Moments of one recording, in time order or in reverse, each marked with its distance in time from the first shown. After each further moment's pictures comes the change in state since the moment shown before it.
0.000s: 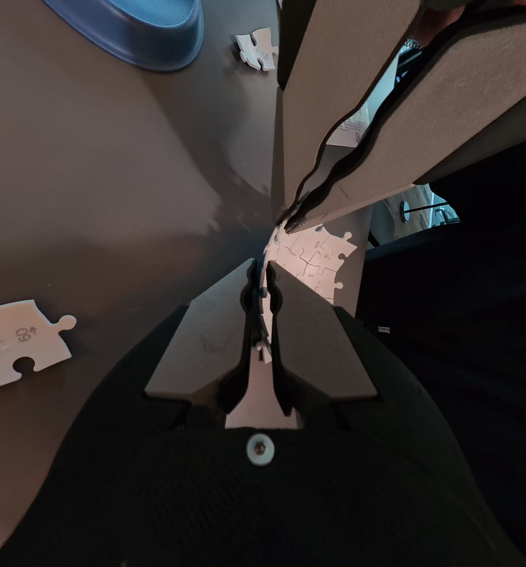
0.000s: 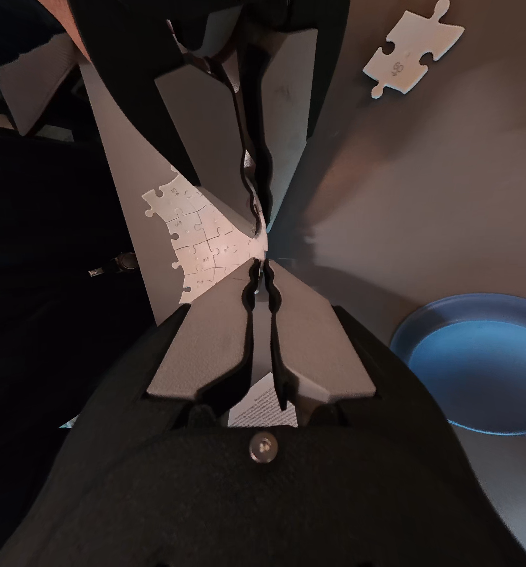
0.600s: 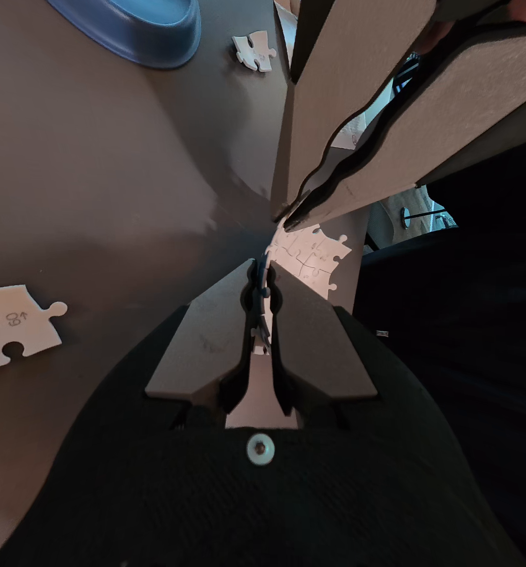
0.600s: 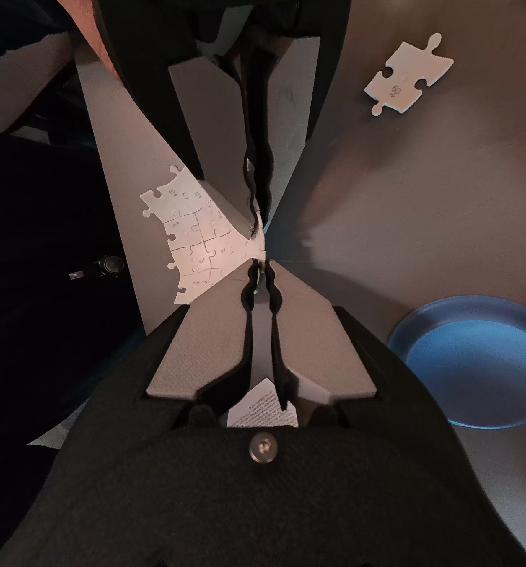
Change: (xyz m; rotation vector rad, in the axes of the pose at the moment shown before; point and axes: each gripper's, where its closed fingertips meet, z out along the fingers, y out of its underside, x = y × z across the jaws) left arm 0.003 0.002 -0.002 0.021 -0.008 -0.006; right arm -0.003 -0.002 -0.001 0.048 0.065 -0.055
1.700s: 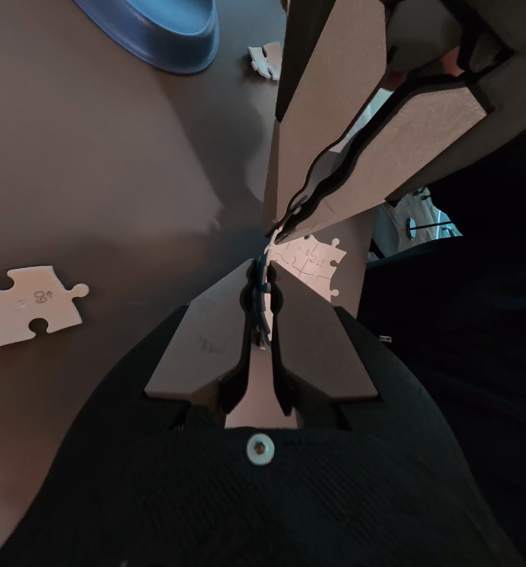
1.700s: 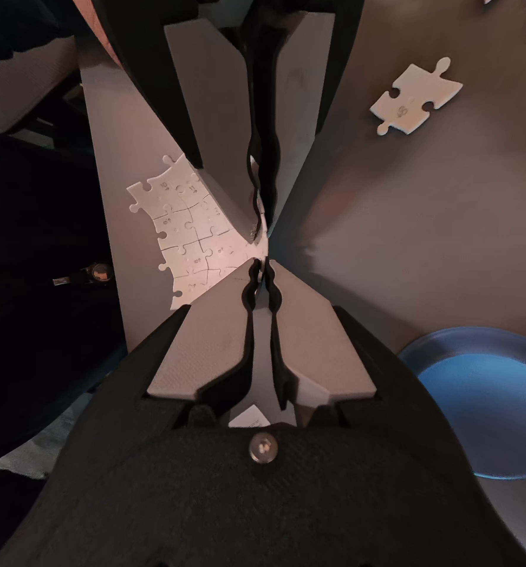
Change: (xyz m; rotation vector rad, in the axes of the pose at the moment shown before) left arm -0.006 -0.001 -0.007 0.032 -0.030 -0.016; right arm 0.003 -0.004 0.015 0.068 -0.013 -0.059
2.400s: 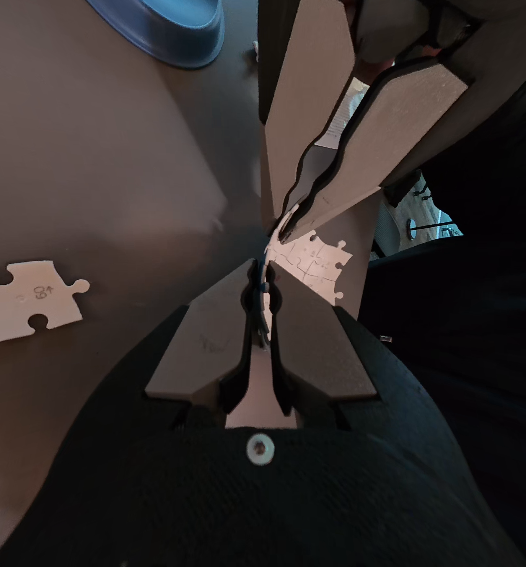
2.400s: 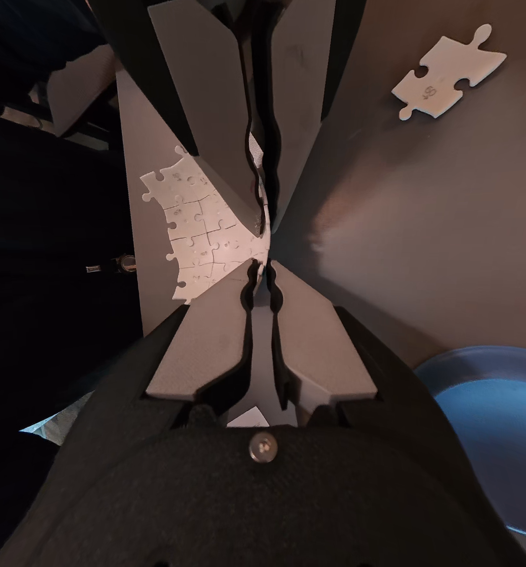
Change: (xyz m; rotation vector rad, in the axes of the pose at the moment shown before) left arm -0.002 0.002 0.001 -0.004 -0.001 -0.008; right arm -0.003 0.004 0.004 0.008 -0.144 0.024
